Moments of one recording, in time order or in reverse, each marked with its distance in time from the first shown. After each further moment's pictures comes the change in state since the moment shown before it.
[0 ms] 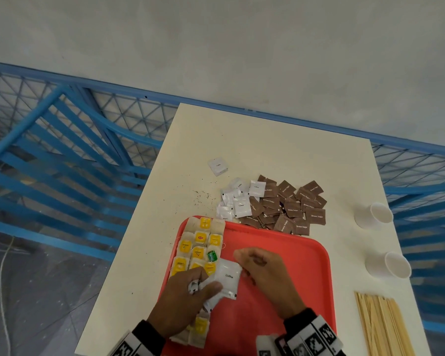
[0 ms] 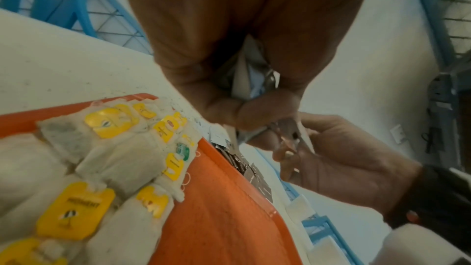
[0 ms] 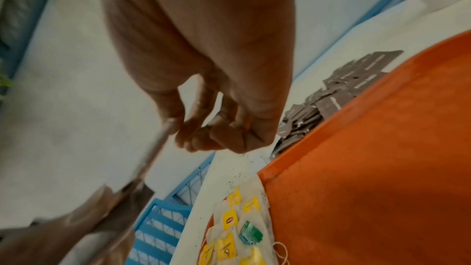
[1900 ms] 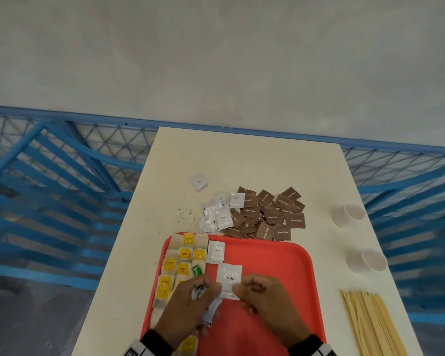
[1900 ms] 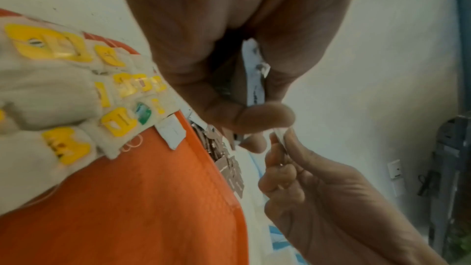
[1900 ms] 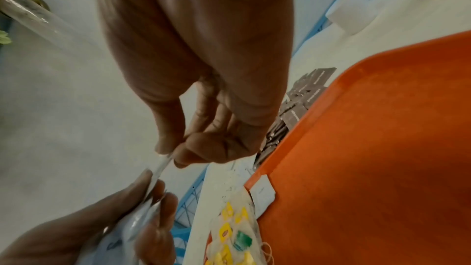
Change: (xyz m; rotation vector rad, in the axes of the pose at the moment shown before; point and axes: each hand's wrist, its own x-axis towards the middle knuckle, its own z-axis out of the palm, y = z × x) left_hand 0.015 0.023 0.035 -0.168 -0.079 -0.074; right_hand -0.034 0.019 -0.031 0.066 -0.015 0.076
